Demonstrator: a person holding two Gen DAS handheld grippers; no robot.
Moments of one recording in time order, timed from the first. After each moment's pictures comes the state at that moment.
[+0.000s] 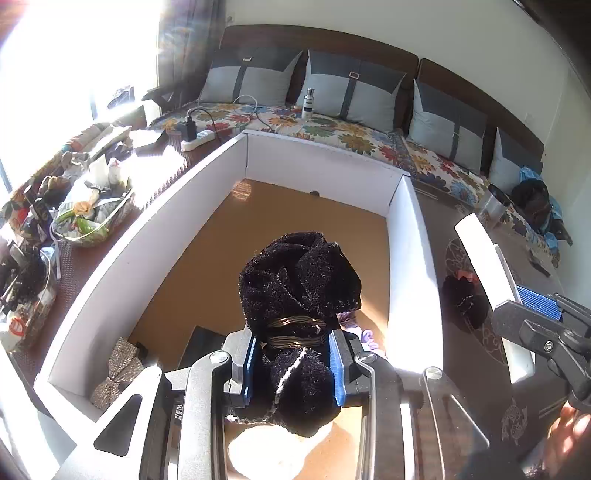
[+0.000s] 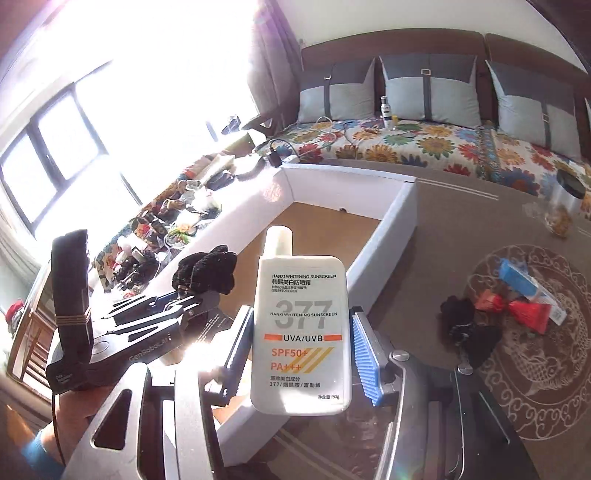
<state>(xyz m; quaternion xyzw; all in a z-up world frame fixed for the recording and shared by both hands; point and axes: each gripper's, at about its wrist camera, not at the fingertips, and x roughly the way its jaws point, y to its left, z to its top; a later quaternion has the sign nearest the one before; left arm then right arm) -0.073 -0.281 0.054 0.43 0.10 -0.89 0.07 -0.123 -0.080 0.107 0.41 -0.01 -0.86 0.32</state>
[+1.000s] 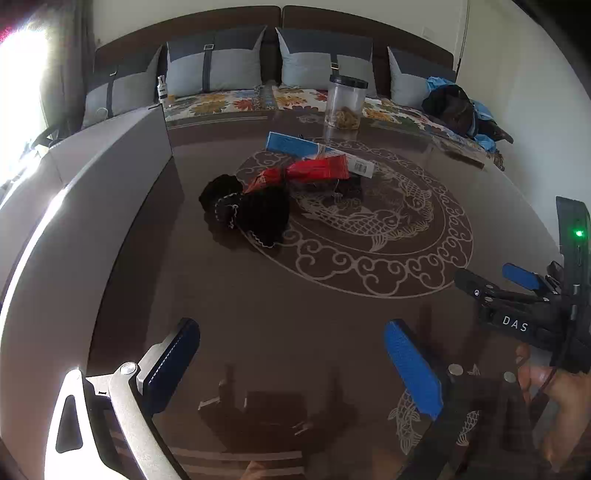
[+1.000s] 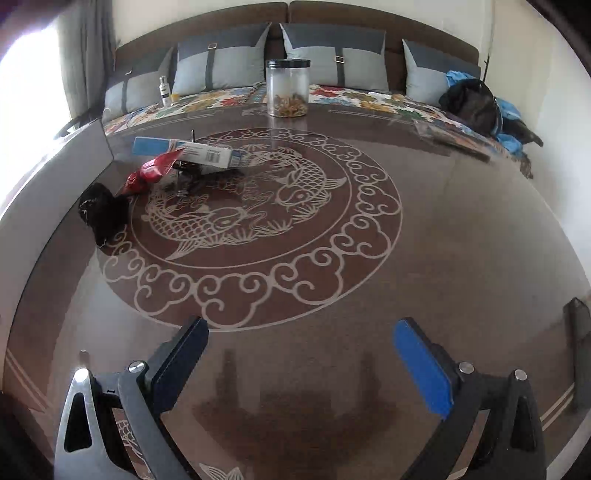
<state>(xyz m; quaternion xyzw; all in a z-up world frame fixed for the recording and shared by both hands) -0.090 0.043 -0.025 0.45 -0.01 -0.89 -0.08 -0.104 0.256 -0.039 0.44 -0.02 -0.90 -0.04</state>
